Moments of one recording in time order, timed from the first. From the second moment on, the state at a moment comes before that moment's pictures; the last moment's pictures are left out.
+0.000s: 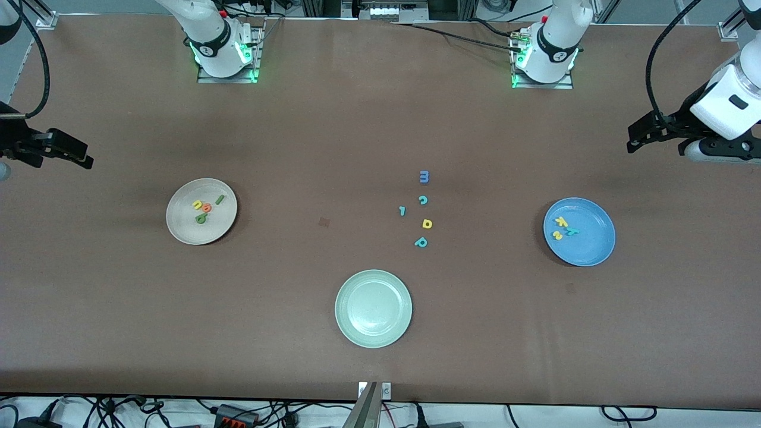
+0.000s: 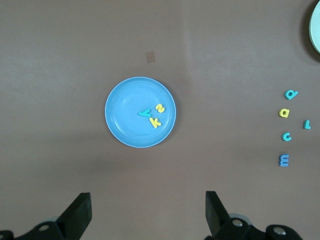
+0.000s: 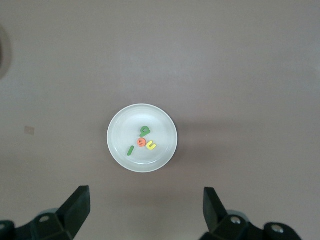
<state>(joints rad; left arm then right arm) -0.01 -0.06 -0.03 -1.72 -0.01 1.65 0.00 0.07 0.06 -0.13 -1.58 0.02 1.65 -0.04</state>
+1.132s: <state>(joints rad) -0.01 -0.06 -0.03 -1.72 -0.01 1.65 0.00 -0.03 0.07 -0.05 -1.58 0.02 1.66 -0.04</state>
